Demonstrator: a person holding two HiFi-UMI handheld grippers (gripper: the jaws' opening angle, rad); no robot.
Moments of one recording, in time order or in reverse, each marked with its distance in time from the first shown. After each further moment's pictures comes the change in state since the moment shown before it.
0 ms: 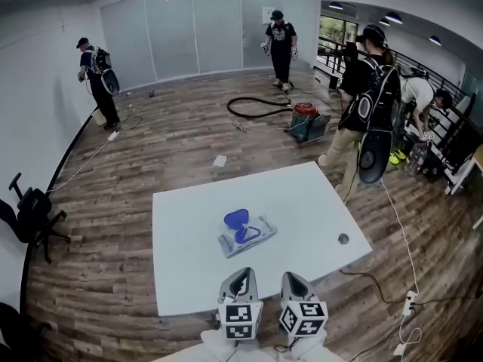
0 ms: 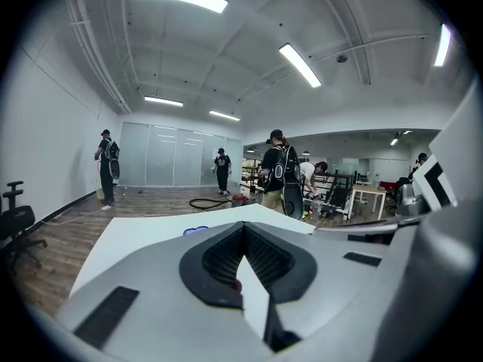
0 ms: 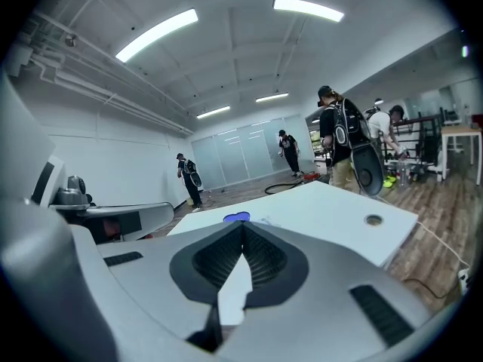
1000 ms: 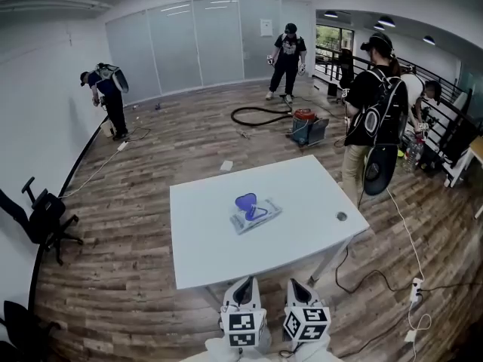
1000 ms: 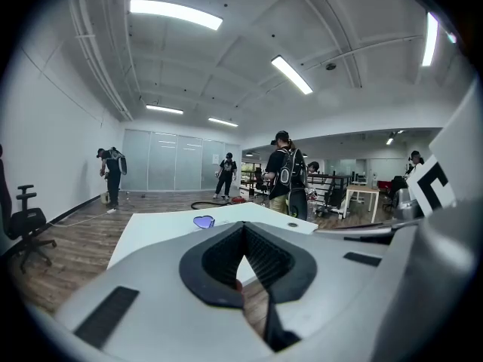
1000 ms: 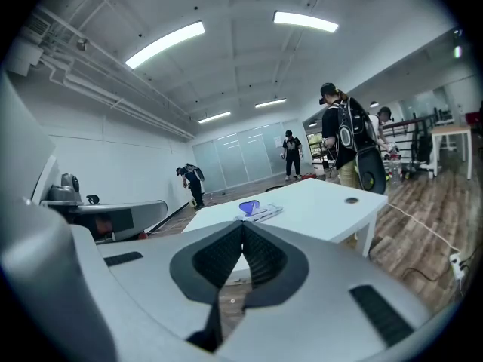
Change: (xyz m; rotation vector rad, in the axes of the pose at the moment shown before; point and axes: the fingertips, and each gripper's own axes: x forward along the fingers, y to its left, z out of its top) left arm -0.148 -0.027 -0.023 -0.003 -0.032 -0.009; right arm -0.125 0.055 -0.056 0.011 -0.032 -0.014
